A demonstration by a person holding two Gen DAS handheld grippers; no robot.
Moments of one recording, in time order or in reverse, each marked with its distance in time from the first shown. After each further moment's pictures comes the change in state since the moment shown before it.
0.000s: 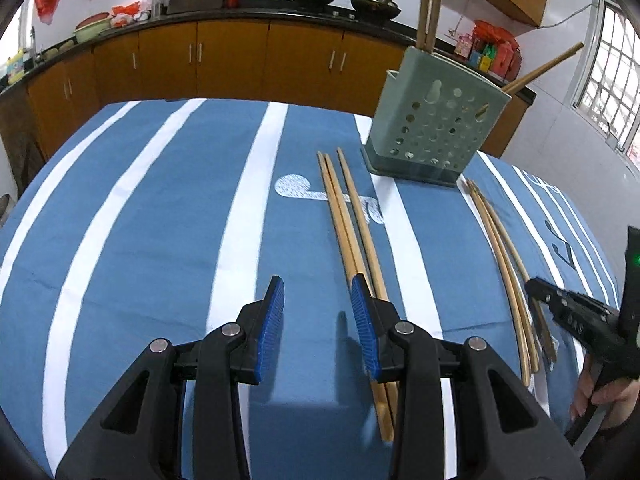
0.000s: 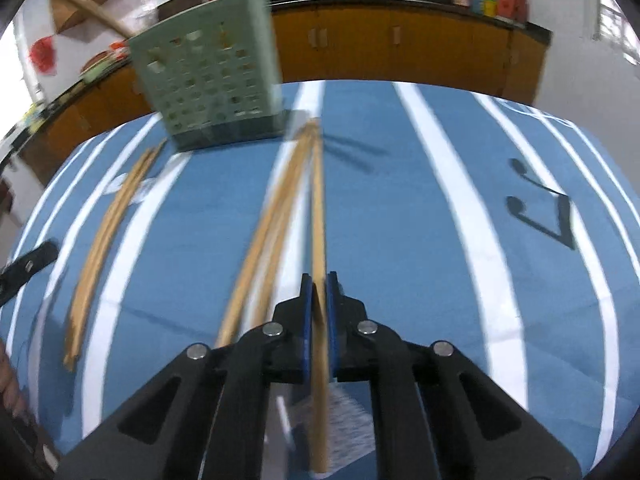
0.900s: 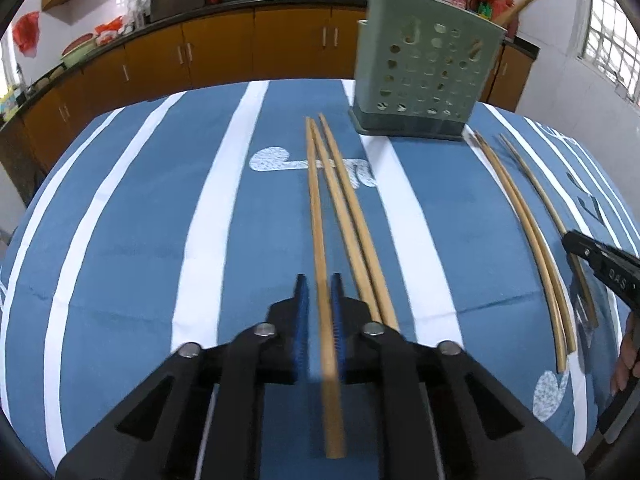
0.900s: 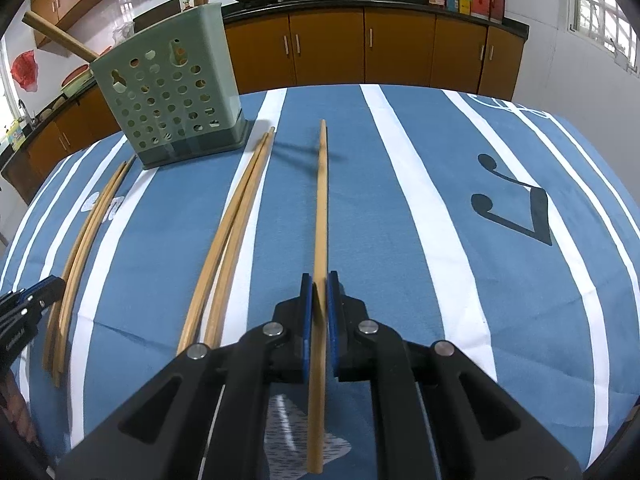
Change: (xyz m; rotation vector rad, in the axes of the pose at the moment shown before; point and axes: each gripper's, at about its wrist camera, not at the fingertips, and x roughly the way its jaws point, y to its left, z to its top) left arm 0.028 -0.025 -0.009 0.108 0.070 0.102; right arm 0.002 -0.012 0.000 0.005 -0.016 -0.021
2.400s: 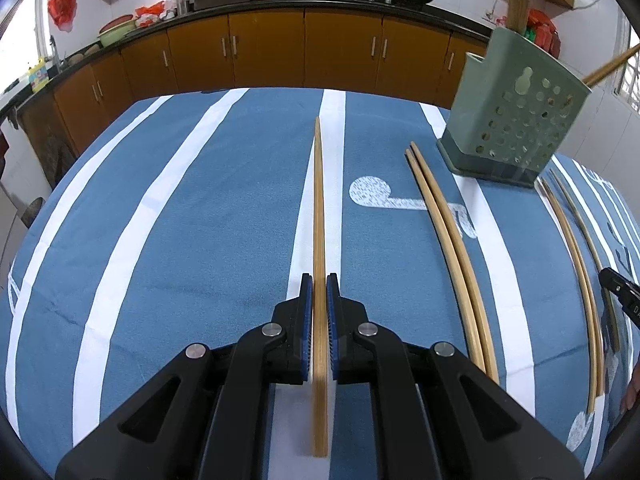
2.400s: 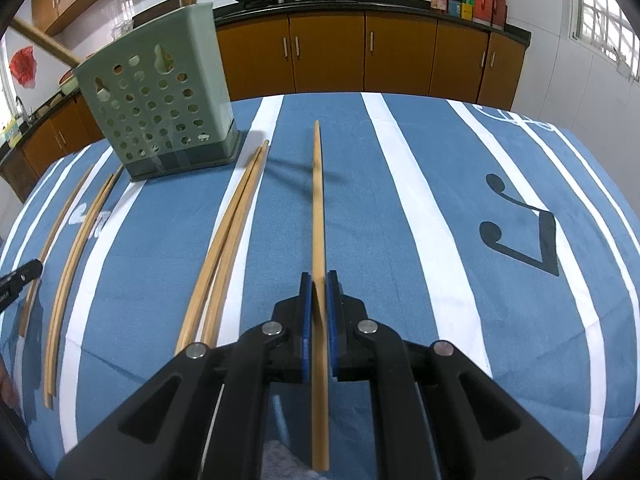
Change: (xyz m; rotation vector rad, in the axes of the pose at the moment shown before) left arm 0.014 0.056 0.020 -0.092 -0.018 0.081; right arm 0.013 0.002 0.015 -0.034 -0.008 -0.024
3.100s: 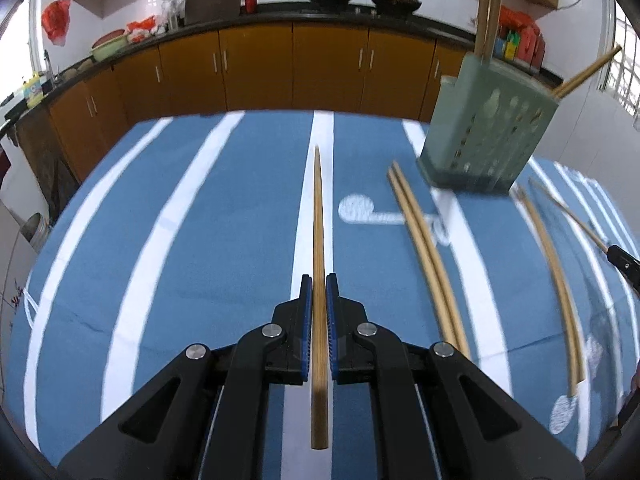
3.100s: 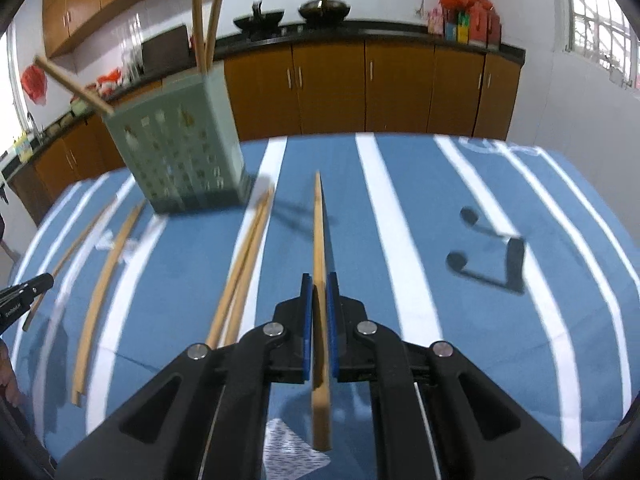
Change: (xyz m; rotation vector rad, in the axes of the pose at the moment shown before) left arm -0.037 0.005 0.010 0.021 -0.059 -0.036; right arm -0.056 -0.015 0.017 0.038 -0.141 0.034
